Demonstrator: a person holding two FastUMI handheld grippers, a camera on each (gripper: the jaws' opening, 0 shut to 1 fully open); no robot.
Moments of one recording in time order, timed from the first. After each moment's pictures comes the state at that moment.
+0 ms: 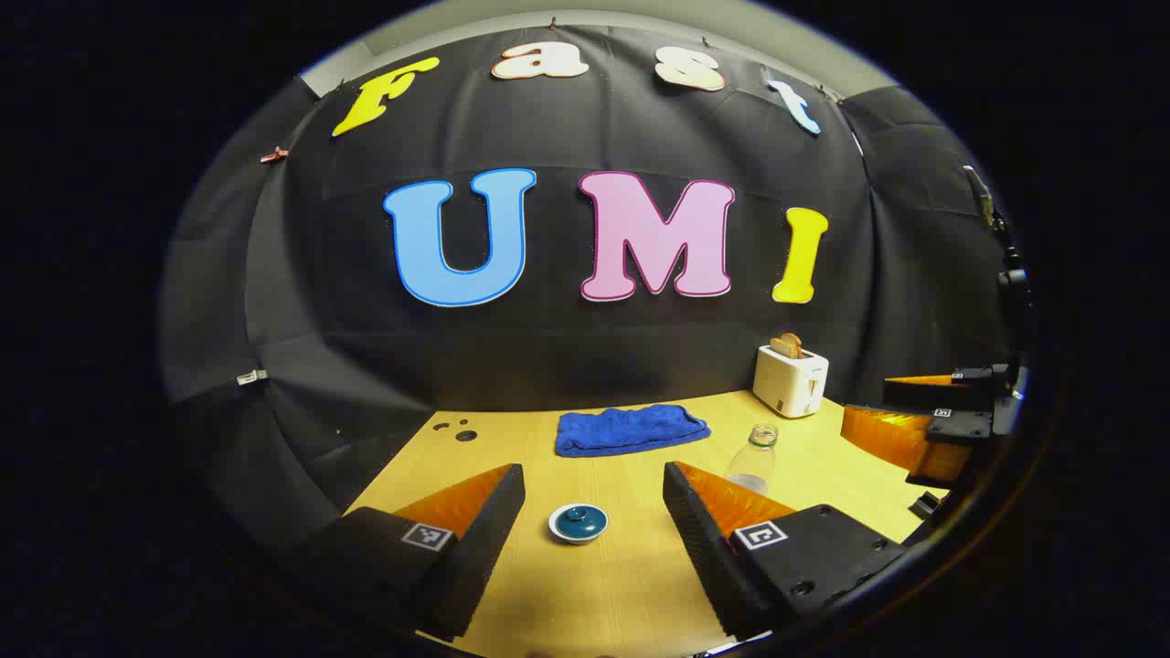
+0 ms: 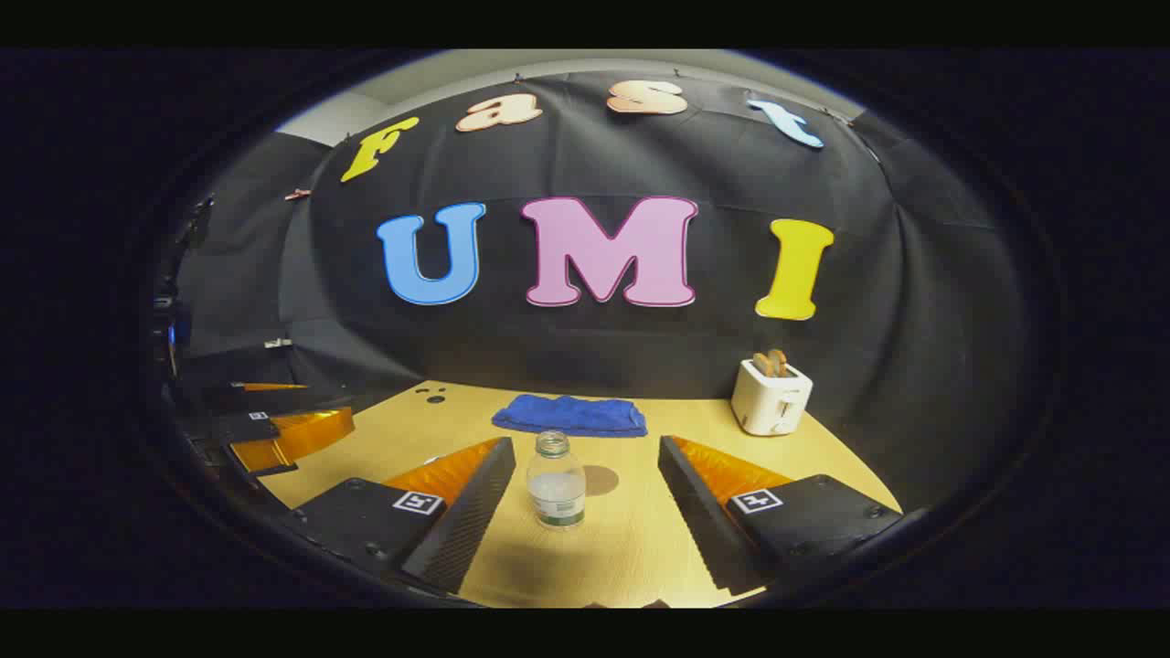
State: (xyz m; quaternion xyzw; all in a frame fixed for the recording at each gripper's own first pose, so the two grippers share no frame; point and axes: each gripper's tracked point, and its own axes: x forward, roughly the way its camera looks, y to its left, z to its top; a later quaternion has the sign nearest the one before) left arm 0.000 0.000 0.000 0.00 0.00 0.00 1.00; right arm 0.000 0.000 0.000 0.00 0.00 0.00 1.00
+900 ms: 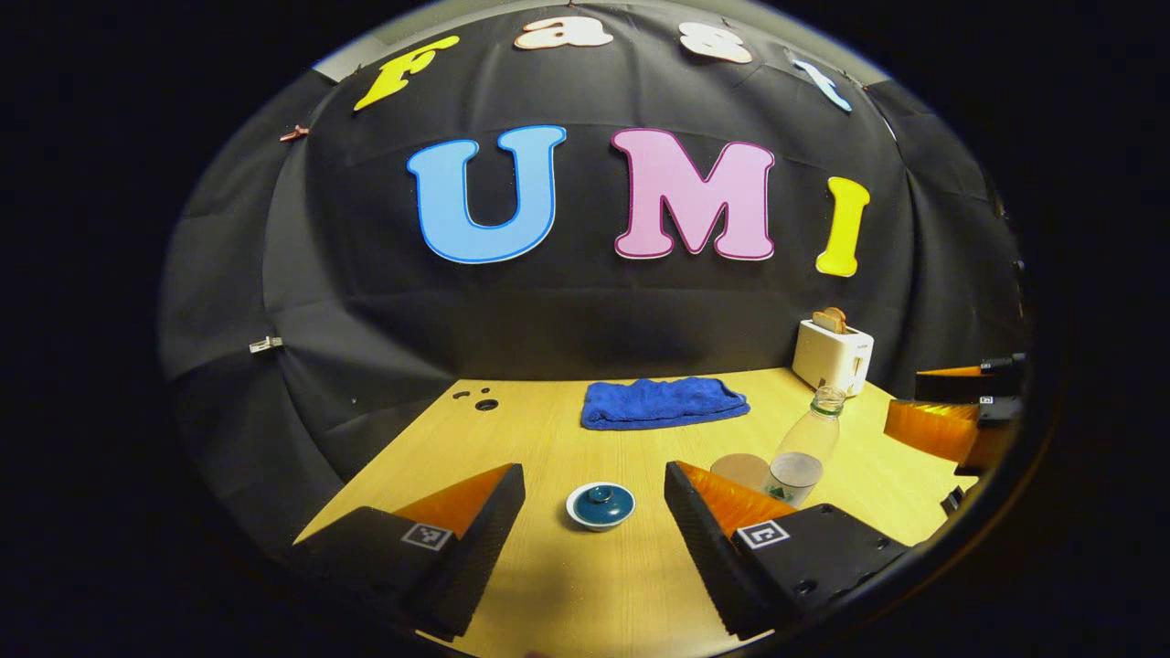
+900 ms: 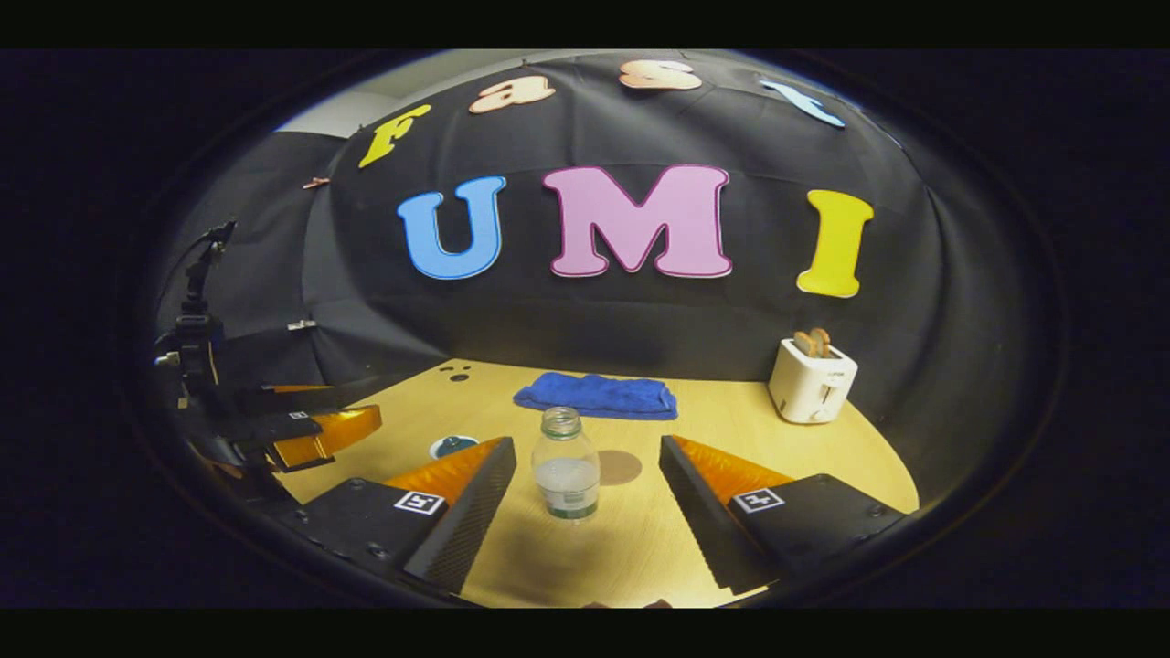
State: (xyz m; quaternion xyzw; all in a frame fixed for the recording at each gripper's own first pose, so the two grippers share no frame) left arm 0.040 0.016 -0.050 -0.01 0.03 0.05 1.00; right arm 0.032 -0.004 -0.036 0.00 0.03 0.05 1.00
